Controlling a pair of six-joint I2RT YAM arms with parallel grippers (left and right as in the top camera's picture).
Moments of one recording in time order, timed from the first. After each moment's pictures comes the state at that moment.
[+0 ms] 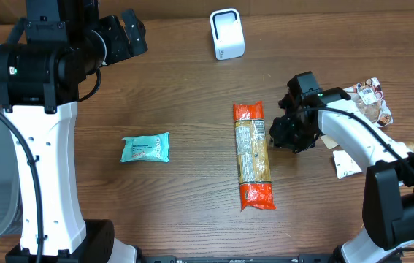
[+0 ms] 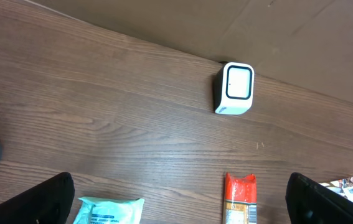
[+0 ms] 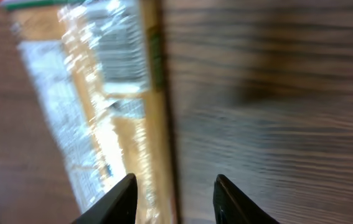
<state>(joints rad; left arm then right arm) -0.06 1.69 2.28 -1.36 0.04 -0.38 0.27 1.79 1.20 -0.90 -0.32 0.27</state>
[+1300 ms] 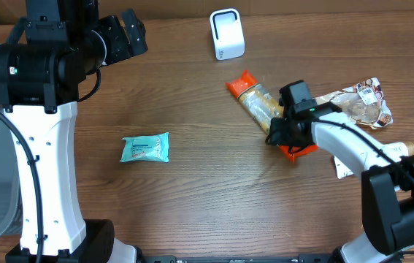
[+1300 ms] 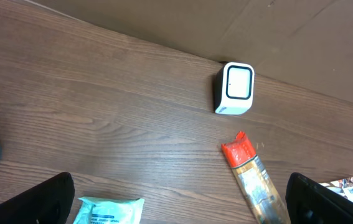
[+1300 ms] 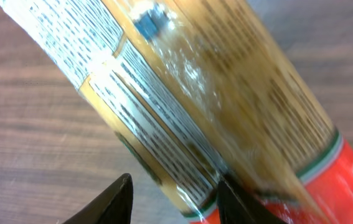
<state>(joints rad) -0.06 1.69 2.28 -1.36 0.04 -0.38 0.31 1.77 1.08 -0.62 -0.09 0.37</state>
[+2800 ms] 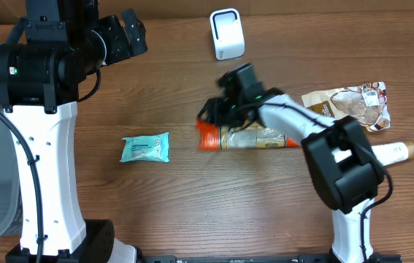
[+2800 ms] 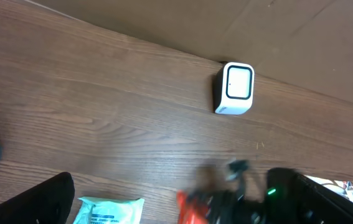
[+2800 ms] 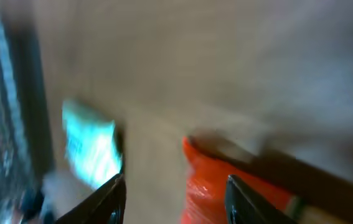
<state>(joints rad) -0.06 1.69 2.28 -1.36 0.04 -0.38 0.53 2.14 1.42 -0.33 -0.64 0.58</state>
